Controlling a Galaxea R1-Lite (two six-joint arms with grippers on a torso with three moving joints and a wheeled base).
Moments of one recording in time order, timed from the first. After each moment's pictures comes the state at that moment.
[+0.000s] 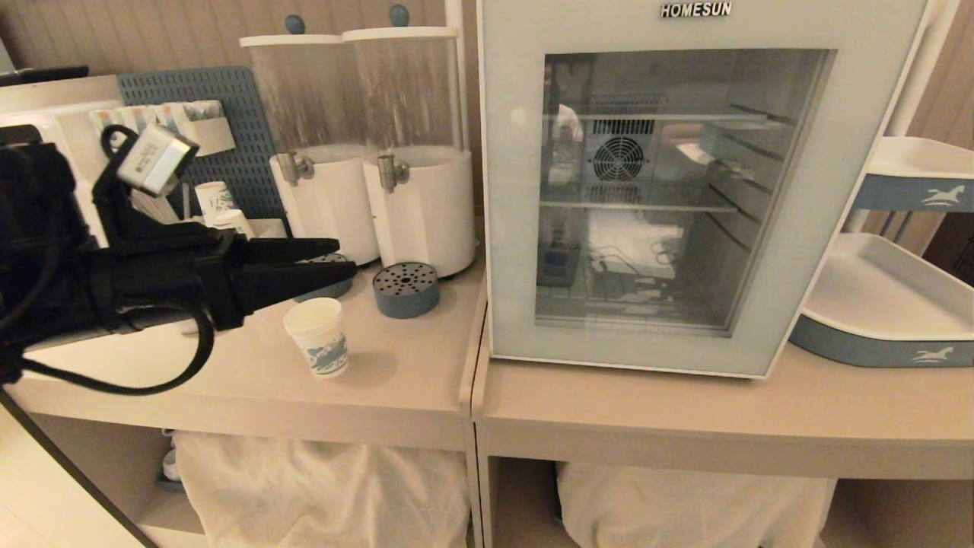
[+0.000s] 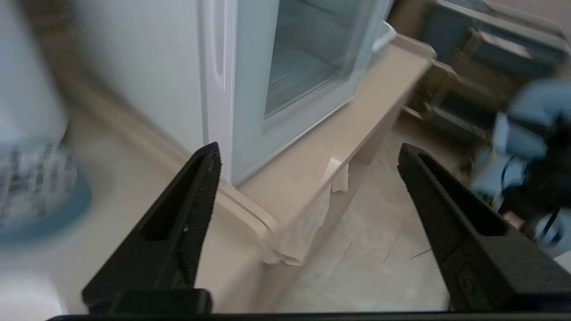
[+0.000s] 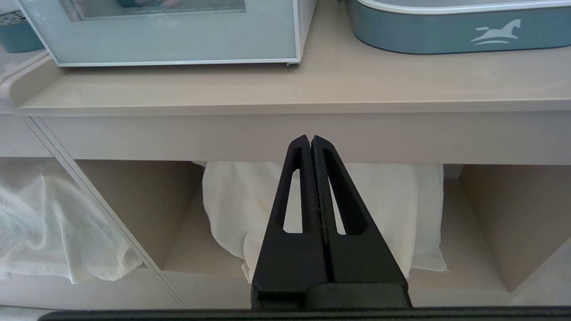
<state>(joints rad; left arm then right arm) -0.08 1.53 -0.90 -0.53 -1.00 -0.04 0.00 0.00 -0.04 0.08 0.00 0.02</state>
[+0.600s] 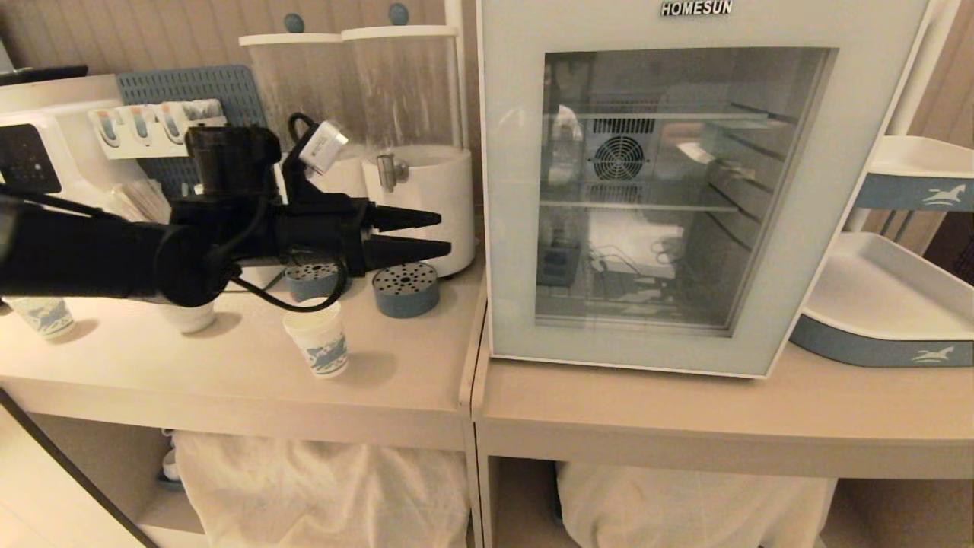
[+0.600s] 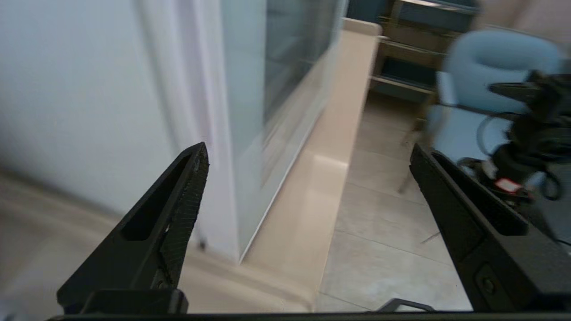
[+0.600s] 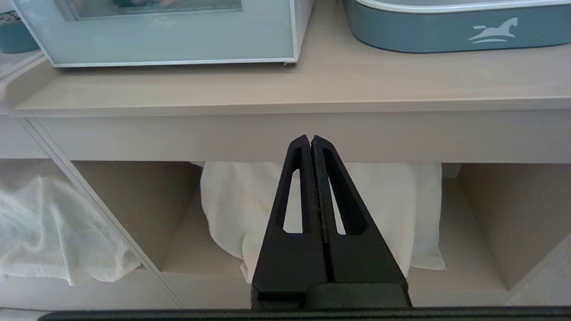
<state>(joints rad) -0.22 1.94 -1.41 -0.41 -1.16 0.07 0.00 0.00 -0.04 0.08 0.00 0.03</state>
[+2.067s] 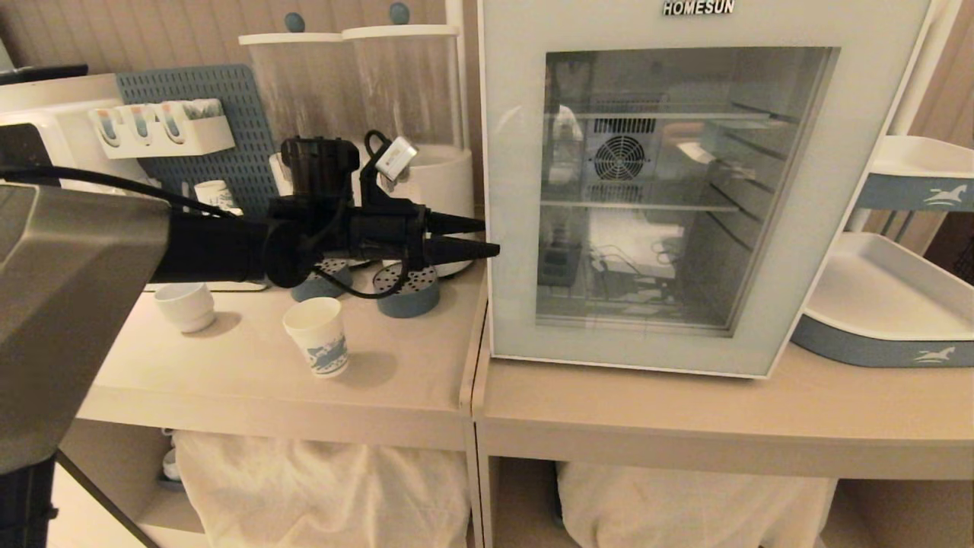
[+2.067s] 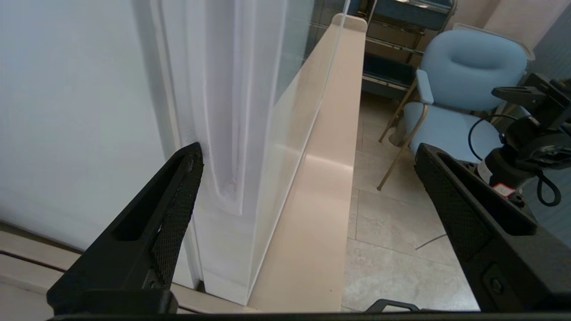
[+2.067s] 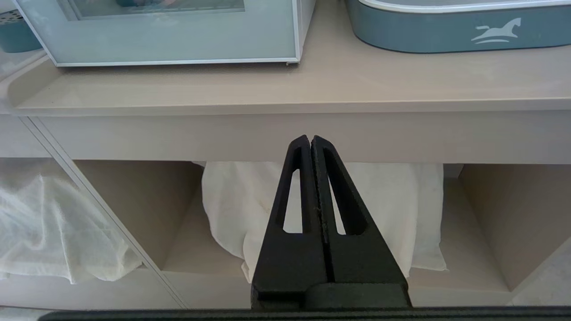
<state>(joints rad) -0.31 2.15 -1.69 -0.31 -1.16 0.04 0.00 0.00 -0.04 0.08 0.00 0.03</state>
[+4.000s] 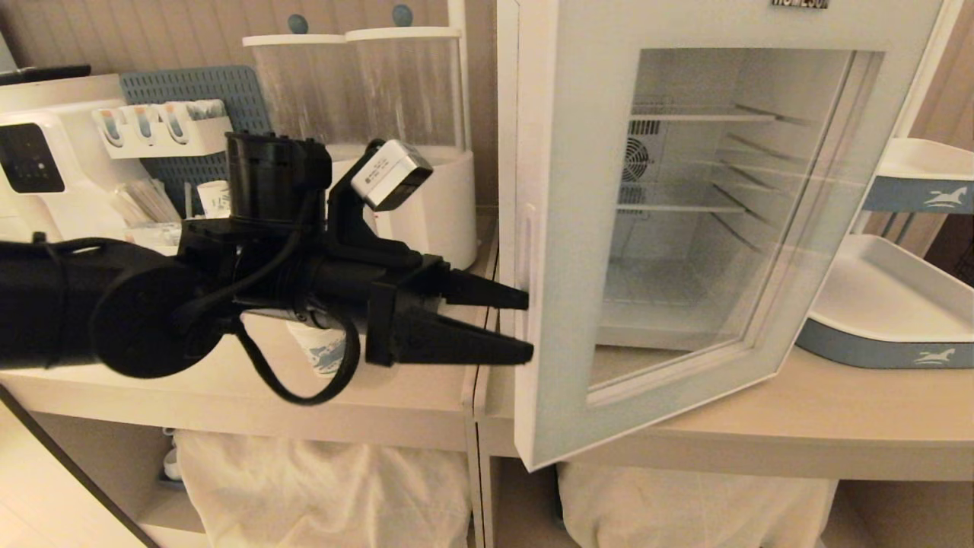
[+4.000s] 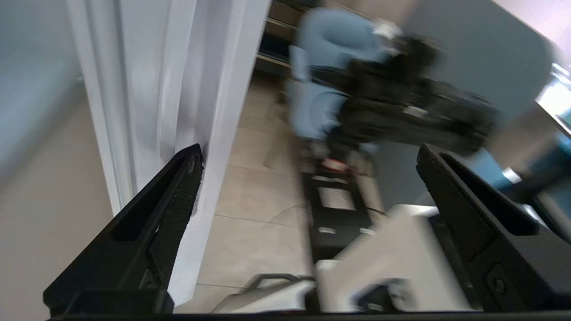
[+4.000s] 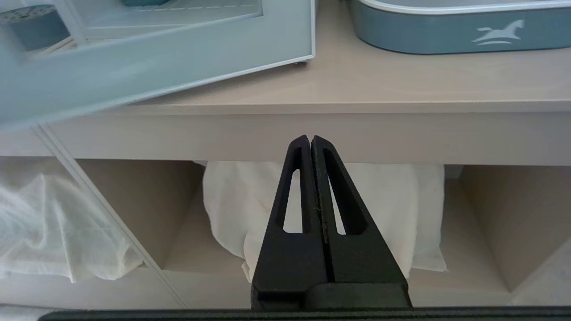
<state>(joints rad) -0.54 1.72 -1.17 -0.32 -1.21 -0.05 0.00 0.00 -0.04 0.09 0.00 0.02</state>
